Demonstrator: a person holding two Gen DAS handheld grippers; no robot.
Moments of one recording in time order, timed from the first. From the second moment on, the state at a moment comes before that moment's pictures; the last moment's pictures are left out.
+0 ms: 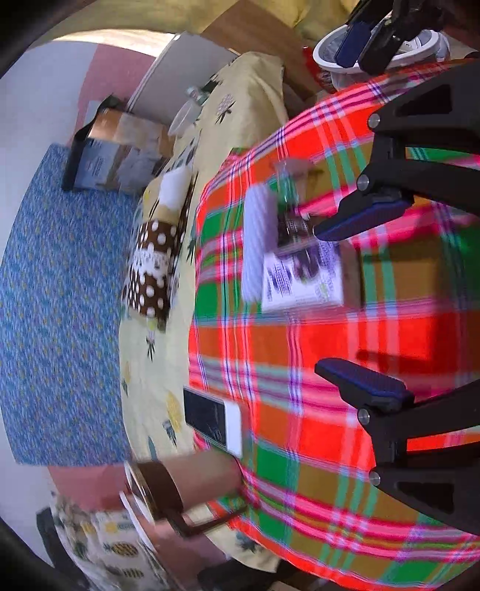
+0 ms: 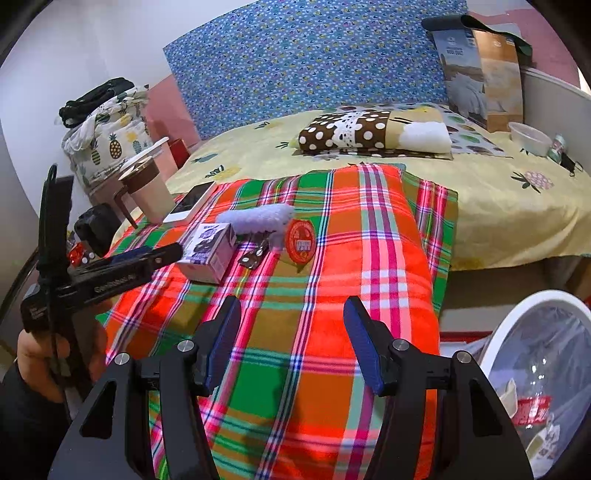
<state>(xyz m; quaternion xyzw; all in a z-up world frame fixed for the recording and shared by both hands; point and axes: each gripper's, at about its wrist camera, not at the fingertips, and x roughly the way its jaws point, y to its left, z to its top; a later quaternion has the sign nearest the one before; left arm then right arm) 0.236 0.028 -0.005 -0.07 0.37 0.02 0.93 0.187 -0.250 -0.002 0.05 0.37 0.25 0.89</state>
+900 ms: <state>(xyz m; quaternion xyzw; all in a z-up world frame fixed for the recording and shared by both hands) 0.233 0.048 -0.035 -0.10 0.41 0.02 0.91 0.270 -0.202 -0.029 0.00 0.39 0.29 0.87</state>
